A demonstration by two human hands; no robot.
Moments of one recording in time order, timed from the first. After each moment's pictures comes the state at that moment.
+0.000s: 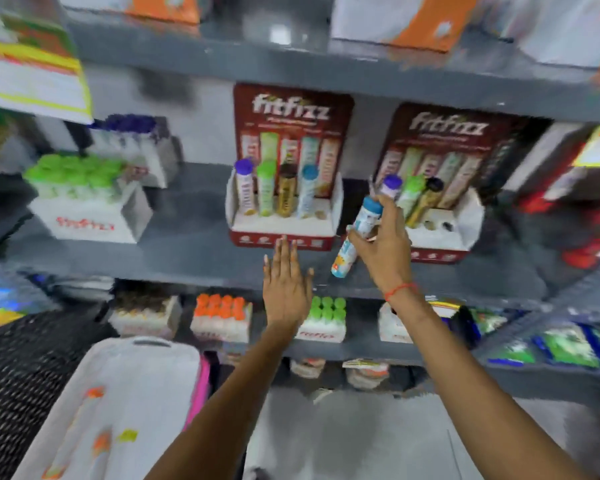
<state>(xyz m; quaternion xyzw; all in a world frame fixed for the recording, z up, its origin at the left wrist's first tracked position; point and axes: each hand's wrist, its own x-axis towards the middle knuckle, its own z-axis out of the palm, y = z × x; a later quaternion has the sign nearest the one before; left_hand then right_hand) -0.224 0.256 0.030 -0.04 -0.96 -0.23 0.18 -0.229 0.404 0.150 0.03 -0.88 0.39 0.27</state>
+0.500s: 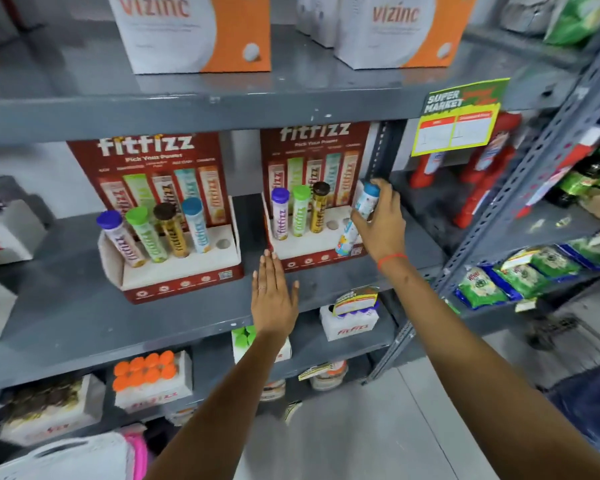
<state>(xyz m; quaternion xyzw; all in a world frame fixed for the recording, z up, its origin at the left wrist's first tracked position) -0.261 0.376 0.019 -0.16 -0.96 -0.23 0.11 -0.250 0.561 0.167 -0.14 -0.88 0.31 0.34</state>
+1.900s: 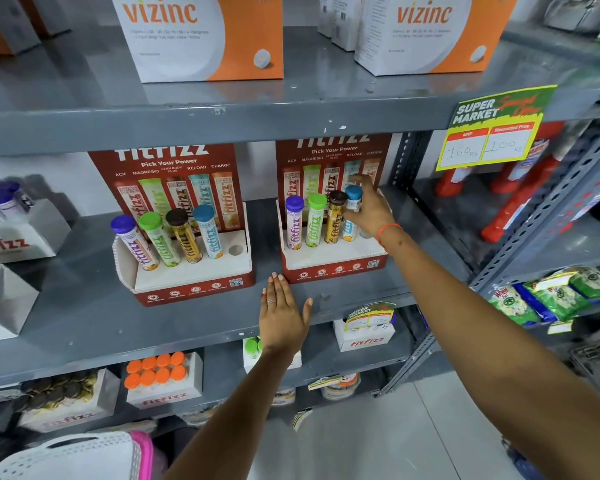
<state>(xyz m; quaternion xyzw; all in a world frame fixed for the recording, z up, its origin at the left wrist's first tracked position) -0.261 0.380 0.006 -0.10 -0.99 -0.13 0.02 -0.345 0.583 0.159 -0.08 -0.93 0.32 0.15</state>
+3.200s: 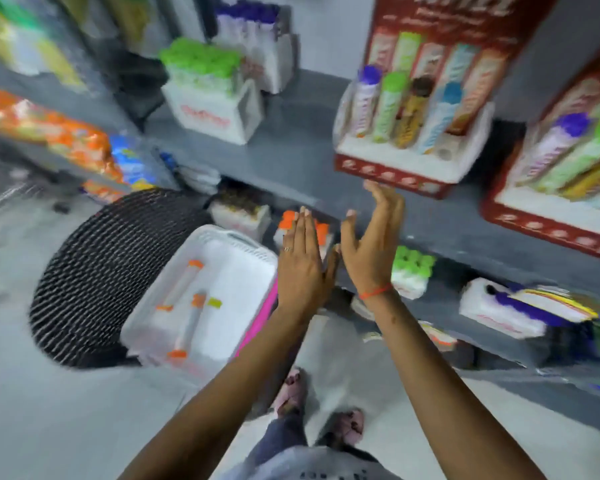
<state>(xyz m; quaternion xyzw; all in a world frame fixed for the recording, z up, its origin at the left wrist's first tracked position) -0.116 0.183 0.036 0.10 -0.94 -0.26 0.19 -0.174 0.269 0.074 0.17 -0.82 0.47 0.28</state>
